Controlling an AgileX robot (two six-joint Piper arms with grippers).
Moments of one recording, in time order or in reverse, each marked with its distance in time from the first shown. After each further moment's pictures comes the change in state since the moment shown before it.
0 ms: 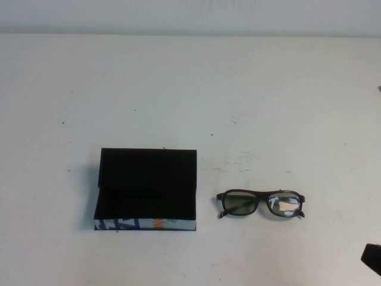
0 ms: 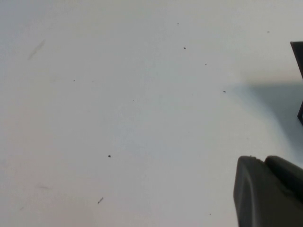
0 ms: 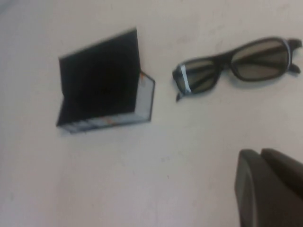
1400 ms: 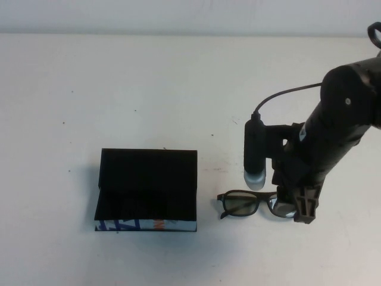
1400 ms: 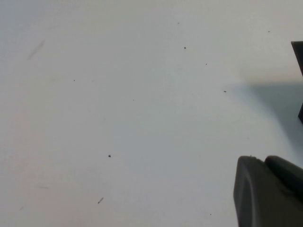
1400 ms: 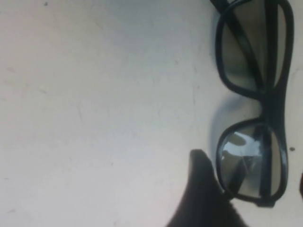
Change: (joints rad) right arm 0.458 1.239 -0.926 -0.702 0.336 -0.864; left arm 0.000 0.000 0.000 0.000 0.001 0.000
